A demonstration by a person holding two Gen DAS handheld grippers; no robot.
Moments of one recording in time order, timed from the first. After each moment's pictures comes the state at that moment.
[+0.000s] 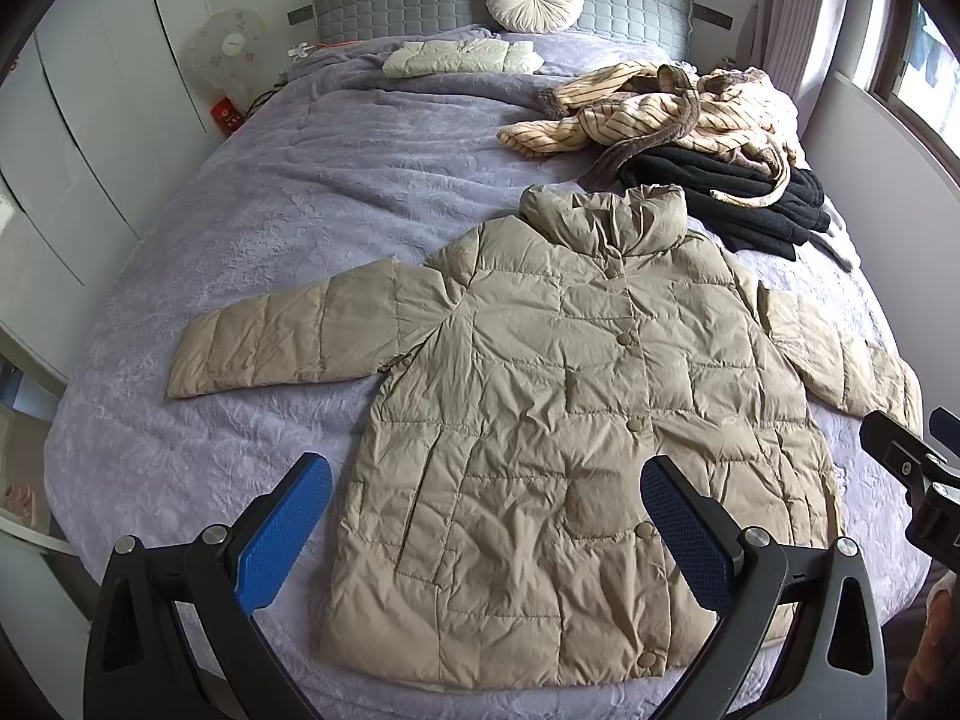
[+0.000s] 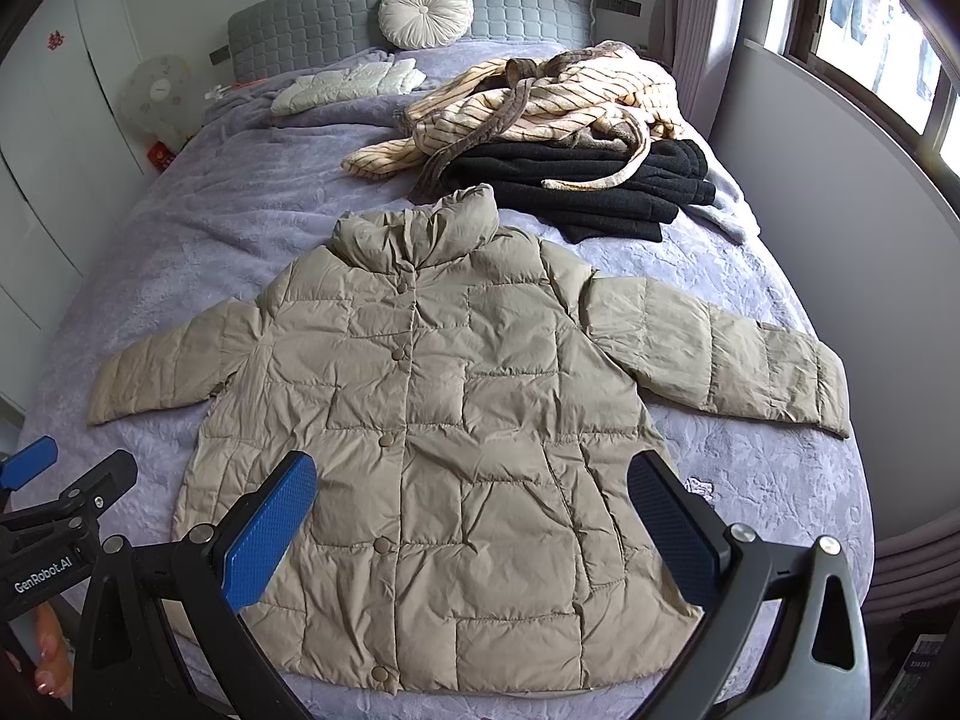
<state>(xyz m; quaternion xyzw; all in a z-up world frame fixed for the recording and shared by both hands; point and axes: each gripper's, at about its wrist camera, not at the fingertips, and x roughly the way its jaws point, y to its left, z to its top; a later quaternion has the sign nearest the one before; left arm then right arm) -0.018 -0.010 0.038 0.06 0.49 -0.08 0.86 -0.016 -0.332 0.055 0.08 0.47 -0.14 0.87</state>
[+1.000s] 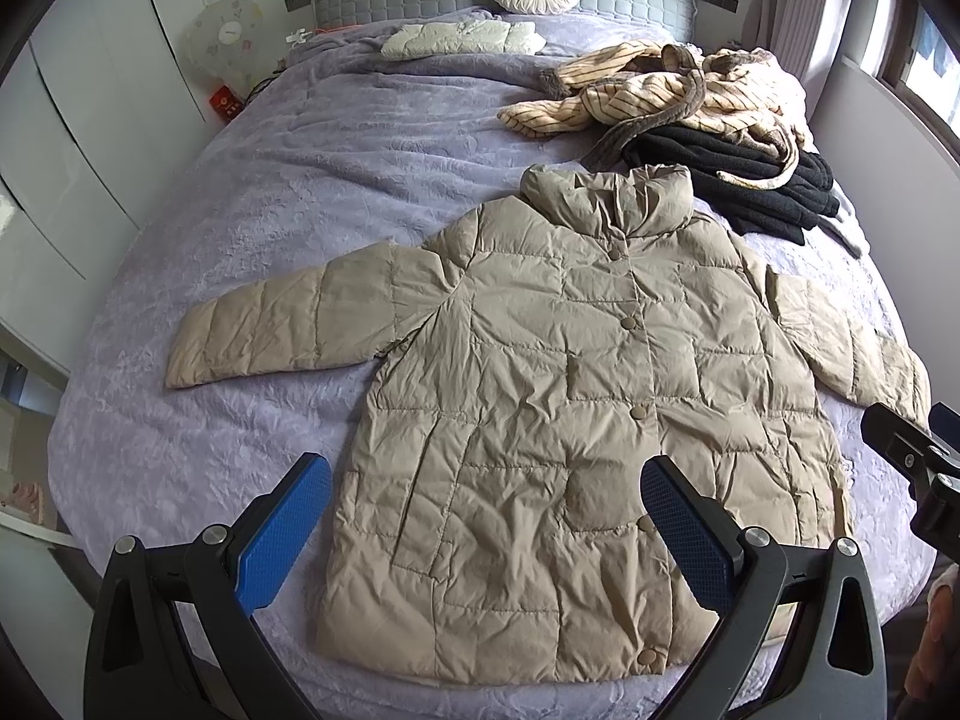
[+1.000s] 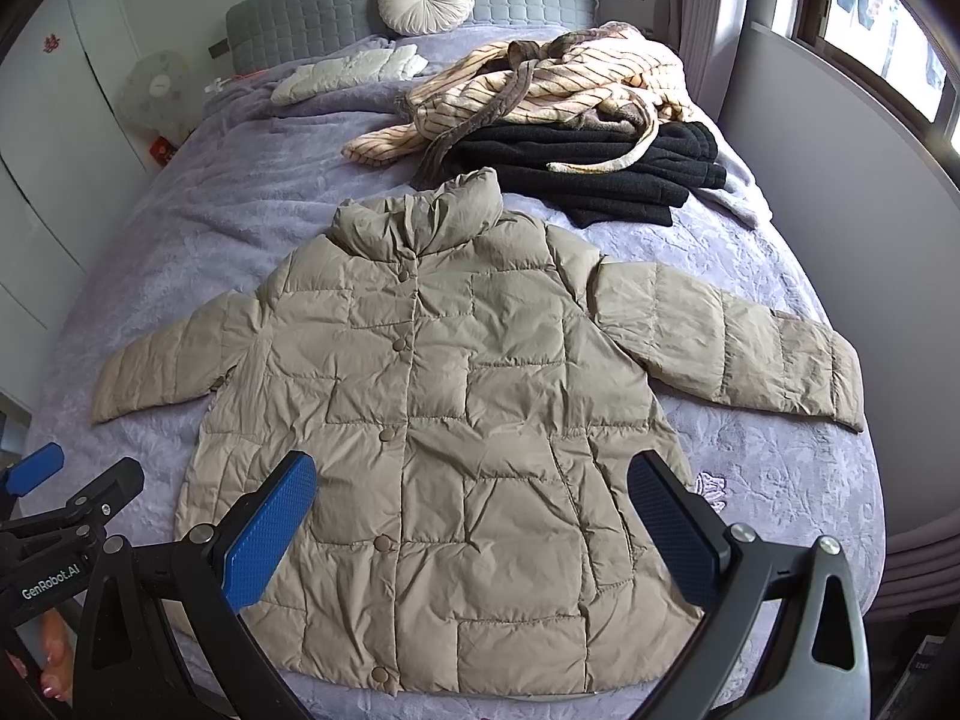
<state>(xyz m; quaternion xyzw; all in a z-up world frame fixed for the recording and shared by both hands) -0.019 -0.012 0.036 0.06 0.51 -0.07 0.85 -0.015 -0.333 0.042 0.08 0.48 -0.14 0.86</state>
